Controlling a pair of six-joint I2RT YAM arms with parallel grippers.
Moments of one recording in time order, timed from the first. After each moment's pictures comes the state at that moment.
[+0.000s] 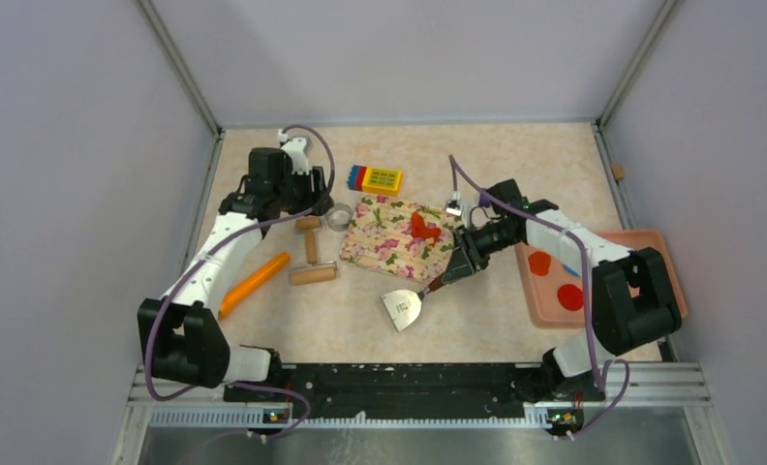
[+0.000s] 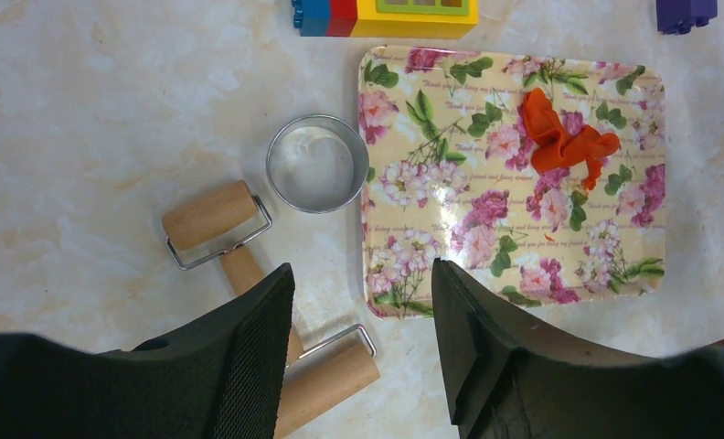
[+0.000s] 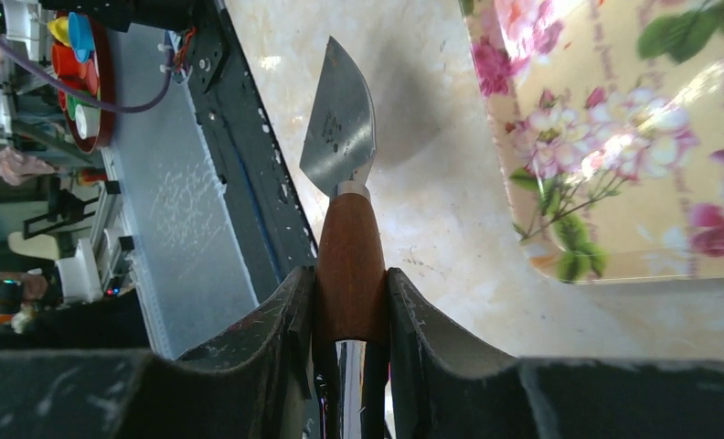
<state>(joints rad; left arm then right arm) -0.17 1.35 1.11 -0.44 0.26 -0.13 0.34 1.52 1.02 -0.74 -0.97 -0.23</state>
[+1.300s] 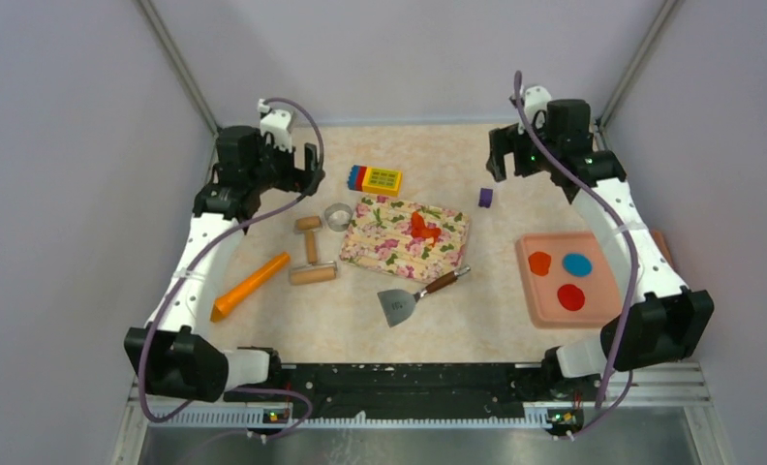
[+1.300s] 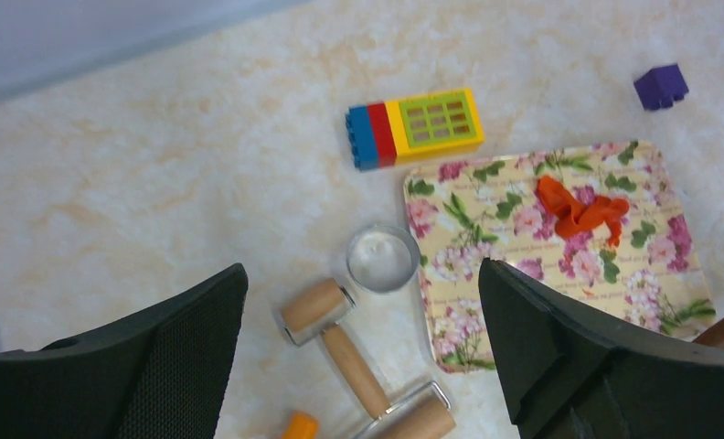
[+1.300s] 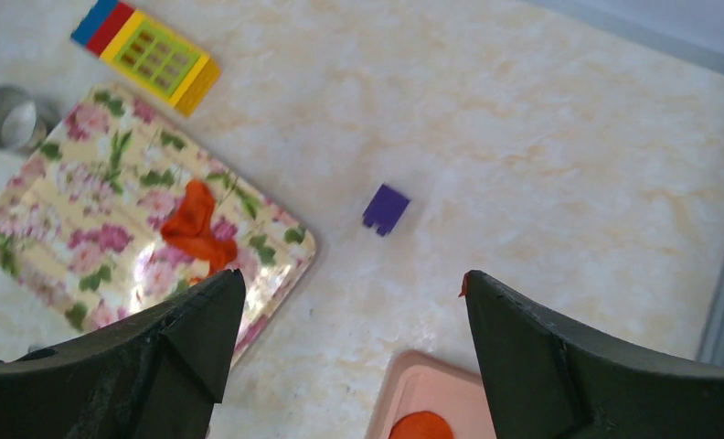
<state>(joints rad) -0.11 1.28 1.22 -0.41 0.30 0.06 0.20 1.42 1.44 -0.63 -0.20 -0.14</state>
